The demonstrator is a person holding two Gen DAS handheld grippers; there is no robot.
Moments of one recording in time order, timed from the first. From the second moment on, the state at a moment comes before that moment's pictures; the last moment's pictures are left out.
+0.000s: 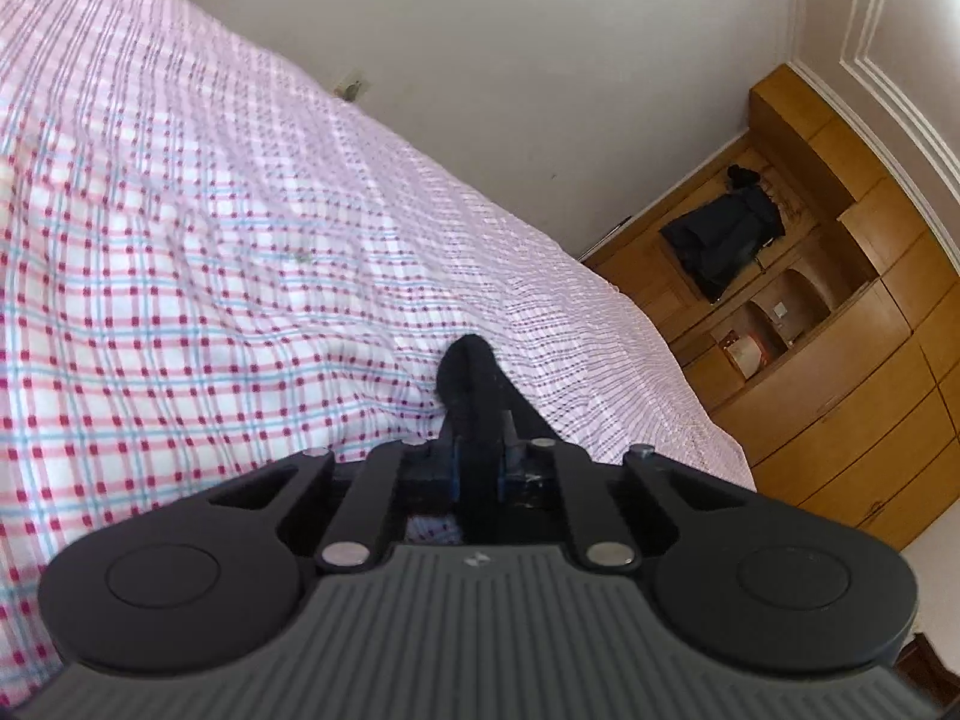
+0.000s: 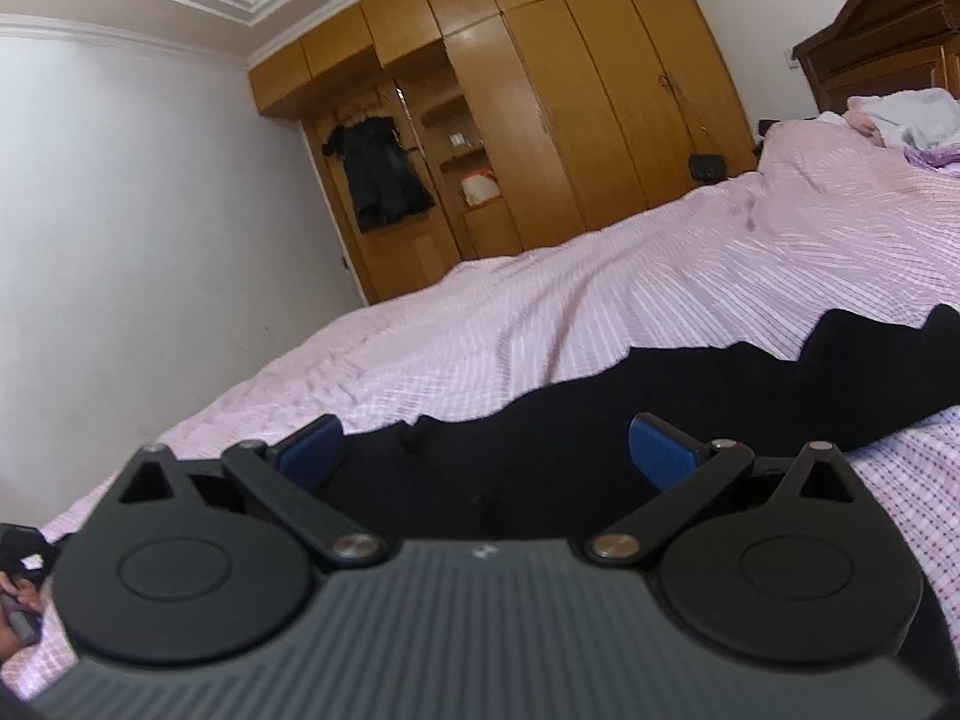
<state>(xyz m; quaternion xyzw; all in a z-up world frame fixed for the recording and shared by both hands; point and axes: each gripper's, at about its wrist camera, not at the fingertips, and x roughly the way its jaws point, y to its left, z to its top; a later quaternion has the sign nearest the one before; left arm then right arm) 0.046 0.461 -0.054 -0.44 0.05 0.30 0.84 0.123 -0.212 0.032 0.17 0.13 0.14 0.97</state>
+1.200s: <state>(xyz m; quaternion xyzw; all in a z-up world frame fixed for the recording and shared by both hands) 0.268 -0.068 0.038 -0.23 0.17 -0.02 0.96 0.147 -0.332 0.034 0.05 0.12 0.01 0.99</state>
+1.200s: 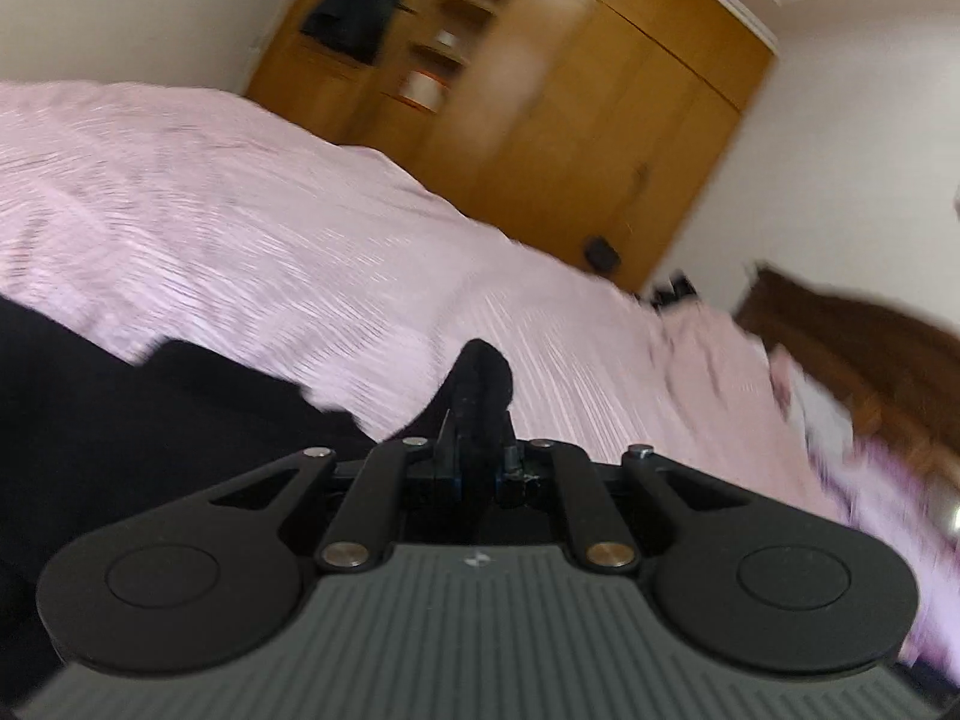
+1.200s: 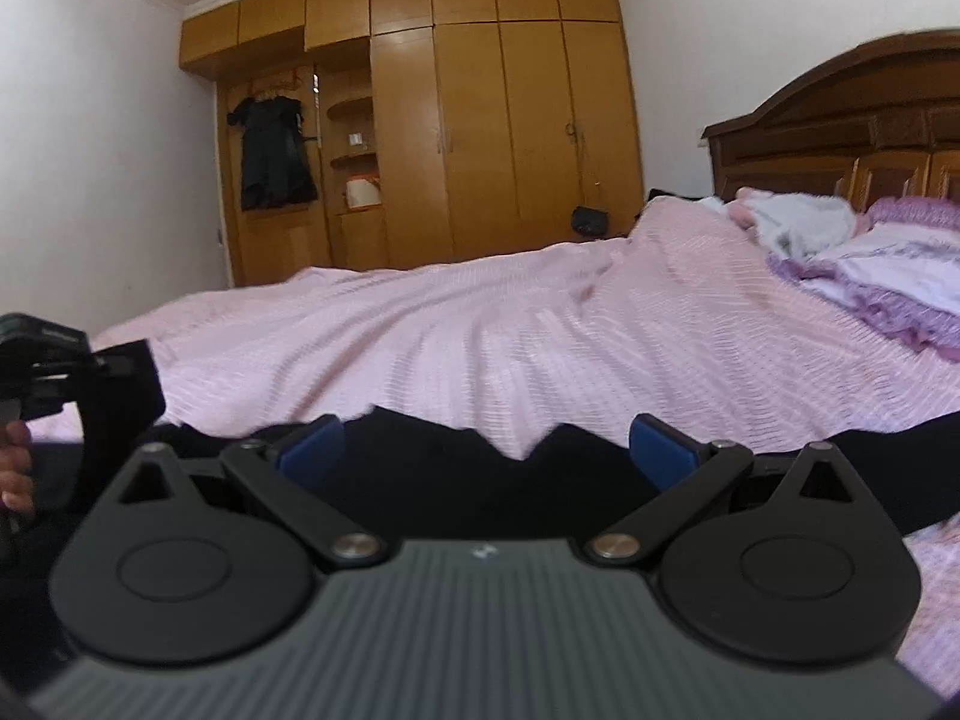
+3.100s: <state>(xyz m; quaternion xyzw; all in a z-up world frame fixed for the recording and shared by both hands) 0.235 -0.177 0.022 -0.16 0.18 -0.15 0.96 0.127 -0.415 0.010 0.15 0.16 -0.04 0.98</state>
